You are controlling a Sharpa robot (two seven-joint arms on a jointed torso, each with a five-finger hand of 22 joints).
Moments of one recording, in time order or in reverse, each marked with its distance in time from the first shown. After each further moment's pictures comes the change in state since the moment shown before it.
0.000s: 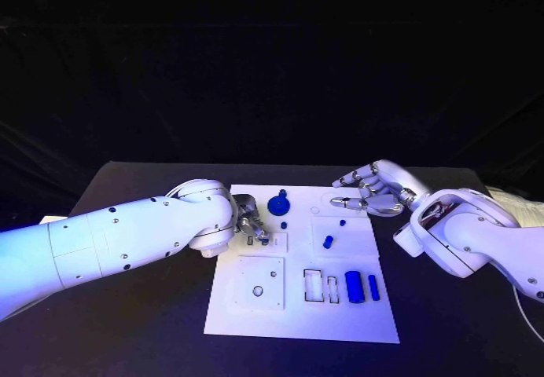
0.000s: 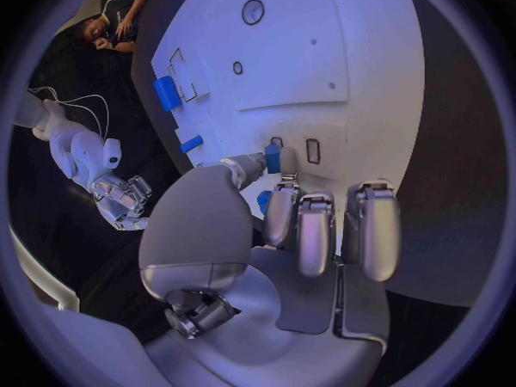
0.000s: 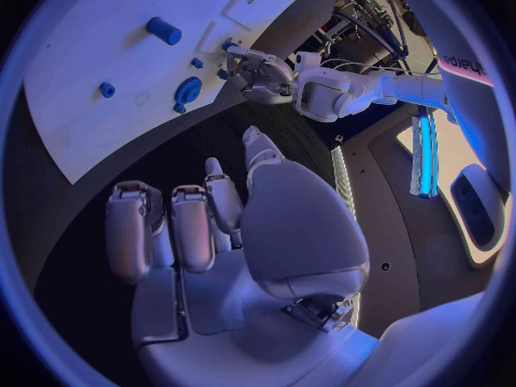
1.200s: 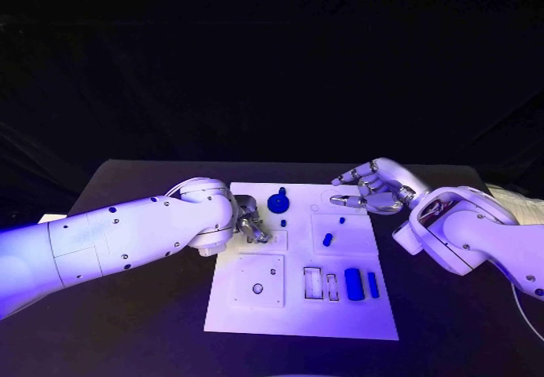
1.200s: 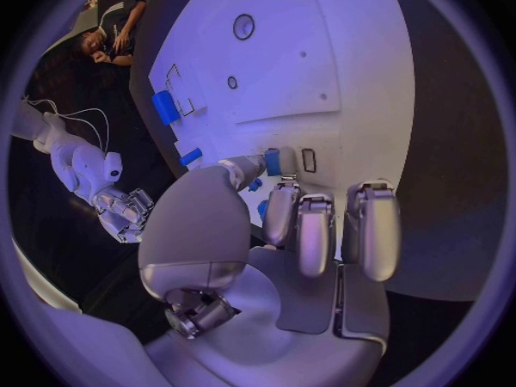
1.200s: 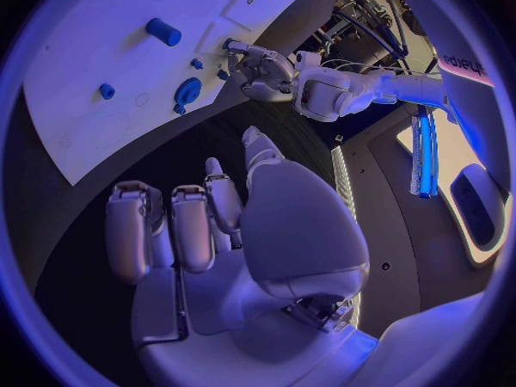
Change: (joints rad) left arm -0.008 0.001 0.005 0.002 -0.033 0.065 0.002; left_hand -0.025 -0.006 0.007 -0.008 0.072 0.002 0.001 0.008 0.016 0.000 0.000 -0.021 0.000 0.000 0.000 0.000 0.000 0.000 0.000 0.000 0.000 0.001; right arm -0.001 0.004 0.000 -0.002 0.001 0.002 0.001; right_hand 0.003 0.003 0.000 0.000 0.006 0.000 0.000 0.000 0.001 0.000 0.000 0.001 0.000 0.000 0.000 0.000 0.000 0.000 0.000 0.000 0.000 0.000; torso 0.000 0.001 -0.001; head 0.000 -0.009
